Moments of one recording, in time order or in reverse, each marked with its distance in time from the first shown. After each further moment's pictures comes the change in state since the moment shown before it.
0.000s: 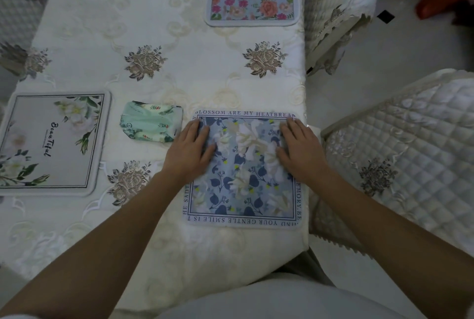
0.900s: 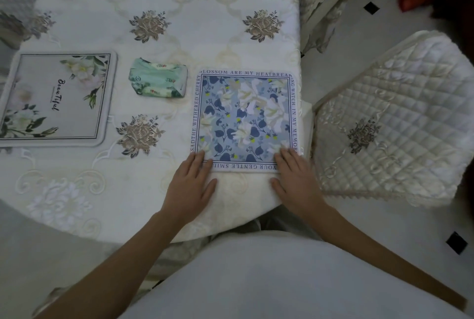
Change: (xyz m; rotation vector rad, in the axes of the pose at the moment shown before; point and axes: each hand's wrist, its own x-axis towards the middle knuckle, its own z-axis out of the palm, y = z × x) left_hand -0.204 0.028 0.050 -0.049 0.035 0.116; right_hand -0.188 -0.054 0.060 -0.035 -0.032 -0.021
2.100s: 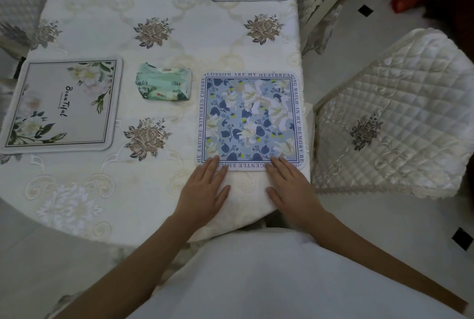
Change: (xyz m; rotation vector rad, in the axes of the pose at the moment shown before) left_hand -0.007 0.002 0.009 0.036 -0.057 0.090; right_hand -0.014 -0.031 0.011 0.027 -0.018 -0.075
